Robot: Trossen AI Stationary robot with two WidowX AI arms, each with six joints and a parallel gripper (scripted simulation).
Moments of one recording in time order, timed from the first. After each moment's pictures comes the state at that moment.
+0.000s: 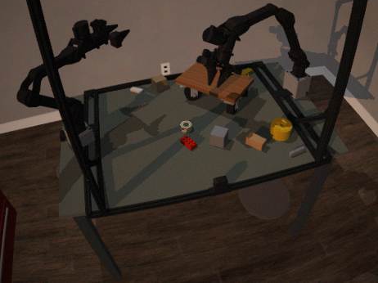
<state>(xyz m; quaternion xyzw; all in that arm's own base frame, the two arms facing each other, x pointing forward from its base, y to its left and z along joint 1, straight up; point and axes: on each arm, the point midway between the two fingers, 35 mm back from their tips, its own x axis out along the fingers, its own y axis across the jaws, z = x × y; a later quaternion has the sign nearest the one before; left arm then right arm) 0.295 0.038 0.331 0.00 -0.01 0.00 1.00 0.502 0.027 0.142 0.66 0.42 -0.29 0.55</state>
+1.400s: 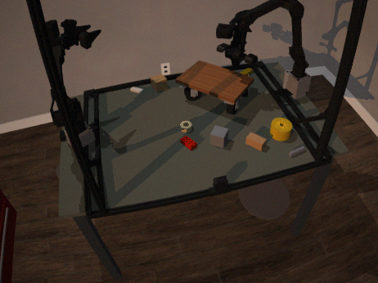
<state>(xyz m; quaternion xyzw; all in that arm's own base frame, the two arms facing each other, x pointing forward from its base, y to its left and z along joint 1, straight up) 0.179 0.064 0.370 0.00 0.00 0.00 1.00 0.308 -0.119 0.077 -0.16 0.64 0.14 0.73</state>
